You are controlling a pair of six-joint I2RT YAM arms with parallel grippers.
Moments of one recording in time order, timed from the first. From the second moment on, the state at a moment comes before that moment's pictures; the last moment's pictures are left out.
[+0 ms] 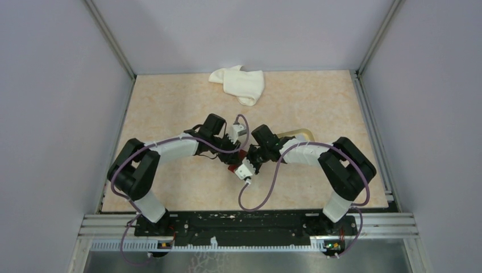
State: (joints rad) left arm -0.62 1.68 0.93 -0.20 0.58 0.12; right arm 0.75 1.67 0.87 -0.18 -0.56 -1.66
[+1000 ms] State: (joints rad) left arm -0.57 1.65 0.85 -0.08 0.63 -0.04; right arm 0.76 1.67 0.86 -0.17 -0.54 -1.69
